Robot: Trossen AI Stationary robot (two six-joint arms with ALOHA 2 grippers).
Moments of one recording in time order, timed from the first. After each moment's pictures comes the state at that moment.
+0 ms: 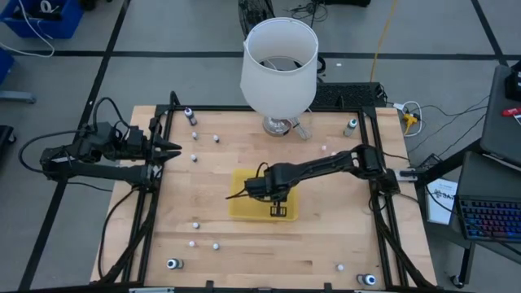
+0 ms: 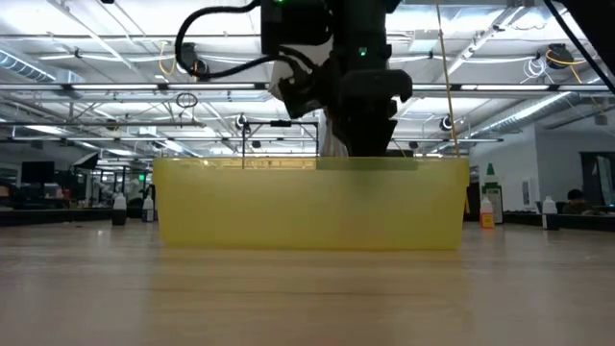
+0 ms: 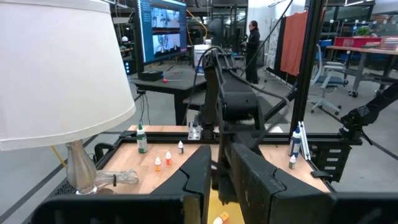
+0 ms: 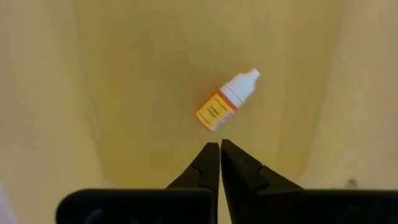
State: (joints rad) left arm 0.00 0.39 0.78 -0.39 0.00 0.00; right arm 0.12 2.14 1.77 -1.21 0.05 0.18
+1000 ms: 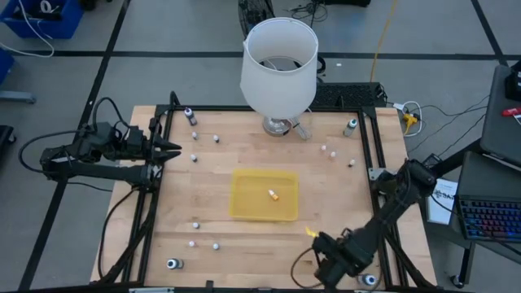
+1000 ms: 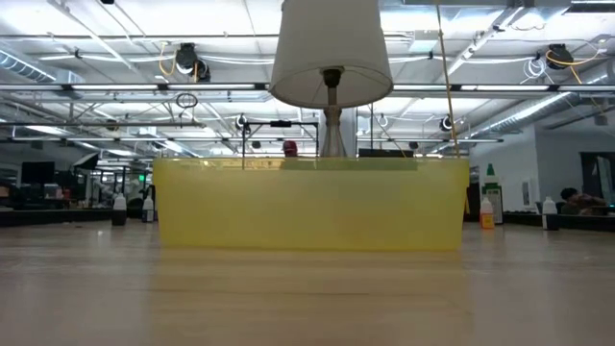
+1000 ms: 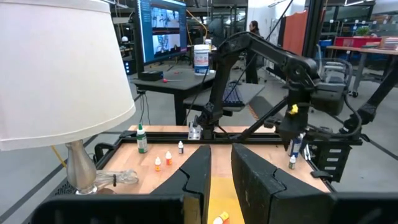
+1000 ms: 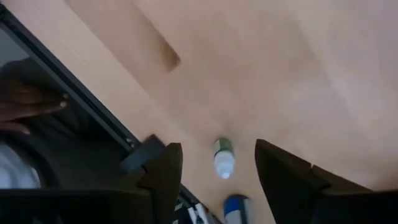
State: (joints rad) left arm 0.00 0.39 0.78 -0.39 0.00 0.00; right arm 0.82 1.82 1.45 -1.11 -0.08 1.53
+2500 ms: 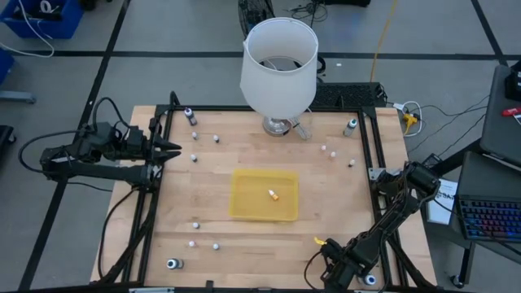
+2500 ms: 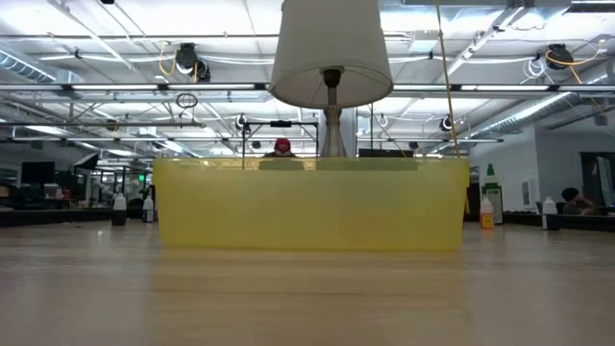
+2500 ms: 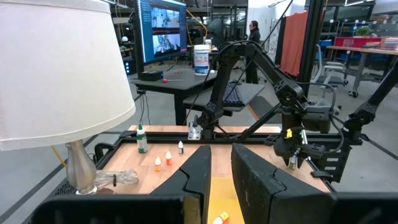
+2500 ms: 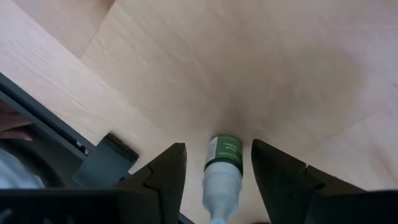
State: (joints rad) left arm 0.00 0.39 0.78 -0.39 0.00 0.00; right arm 0.91 1.82 1.11 -0.66 -0.14 1.73
